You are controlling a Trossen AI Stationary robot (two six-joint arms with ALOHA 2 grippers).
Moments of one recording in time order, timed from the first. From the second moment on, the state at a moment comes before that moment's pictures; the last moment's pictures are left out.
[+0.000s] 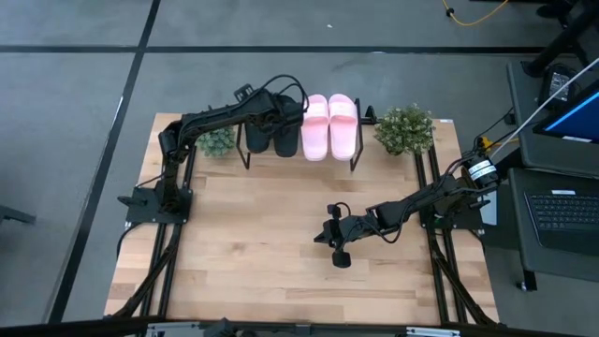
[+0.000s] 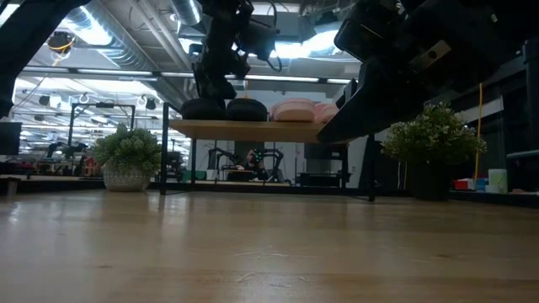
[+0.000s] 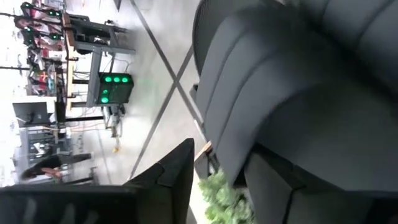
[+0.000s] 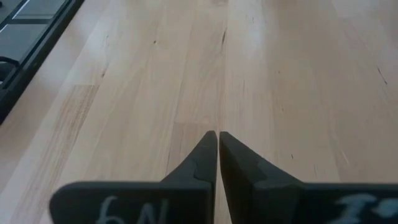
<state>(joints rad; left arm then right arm) 0.43 1.96 1.88 -1.55 -0.92 -0.33 0.34 1.68 0.75 0.31 0.14 0.21</state>
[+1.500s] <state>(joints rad) 0.29 1.91 1.88 -1.57 -0.94 0.09 0.34 1.68 0.75 0.30 0.14 0.21</state>
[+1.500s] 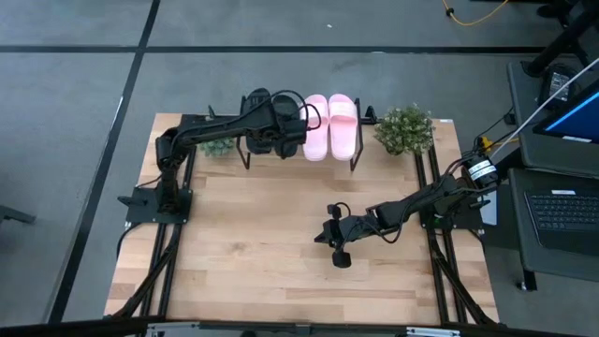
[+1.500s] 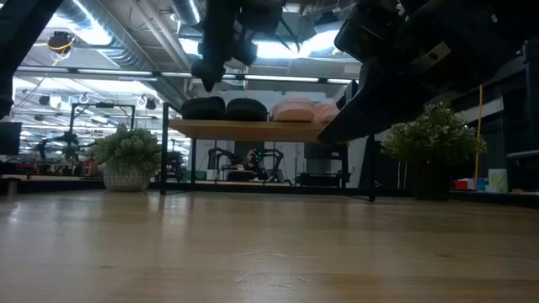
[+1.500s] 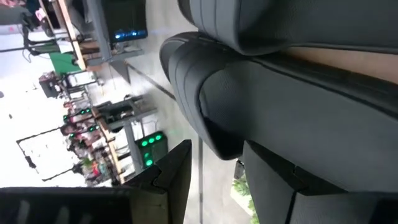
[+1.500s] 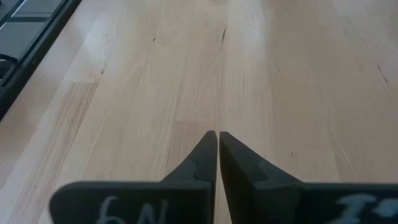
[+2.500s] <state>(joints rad) 0.07 1.70 1.88 -1.45 -0.69 -0.15 0.34 1.68 0.75 0.31 0.14 0.23</state>
